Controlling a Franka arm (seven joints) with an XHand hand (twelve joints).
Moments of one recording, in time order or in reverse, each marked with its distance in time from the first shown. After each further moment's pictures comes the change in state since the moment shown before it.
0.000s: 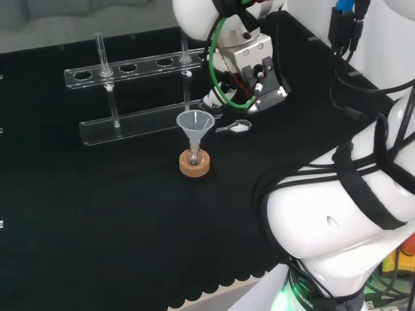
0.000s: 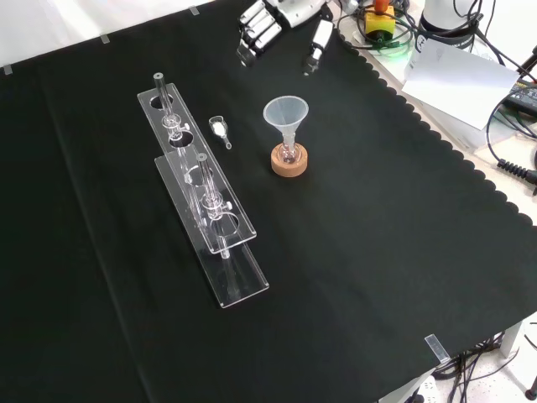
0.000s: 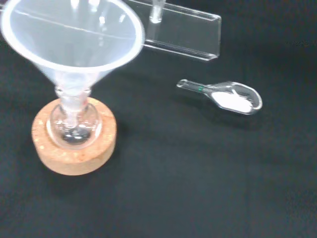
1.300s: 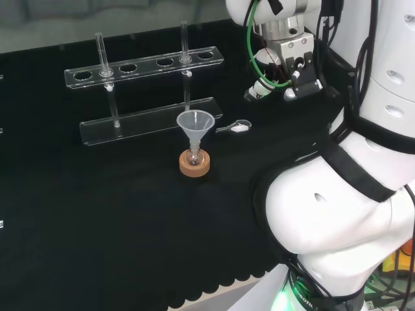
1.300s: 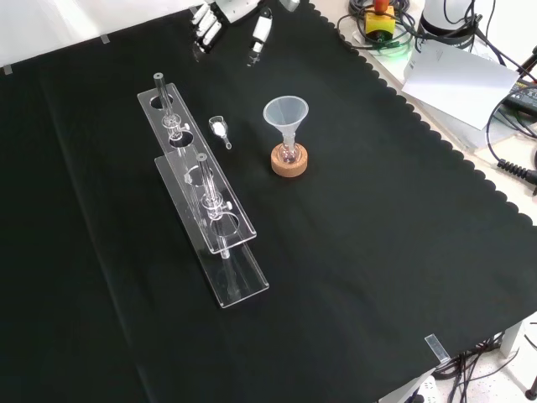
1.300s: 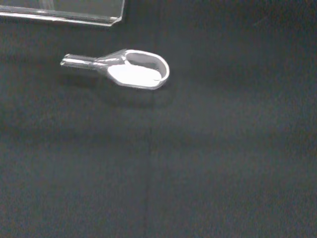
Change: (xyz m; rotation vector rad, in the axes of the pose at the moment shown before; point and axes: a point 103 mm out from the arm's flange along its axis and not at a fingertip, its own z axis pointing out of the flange) arm -0.119 0.065 0.057 0.083 0.101 0.068
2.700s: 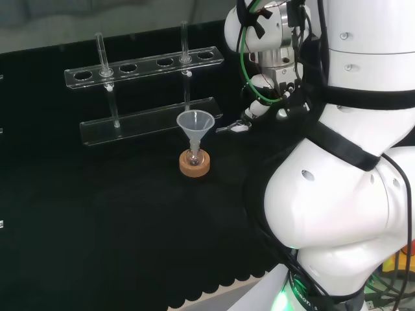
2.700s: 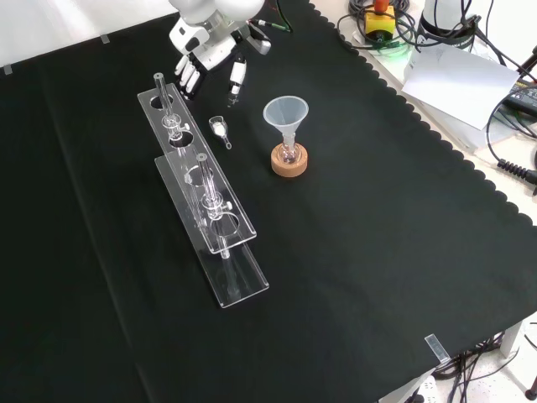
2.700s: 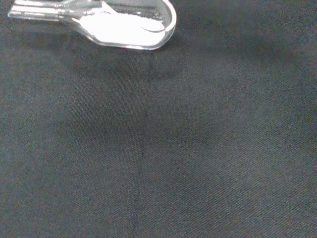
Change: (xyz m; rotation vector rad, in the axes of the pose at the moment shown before) arm -0.006 0.085 0.086 0.050 0.080 -0.081
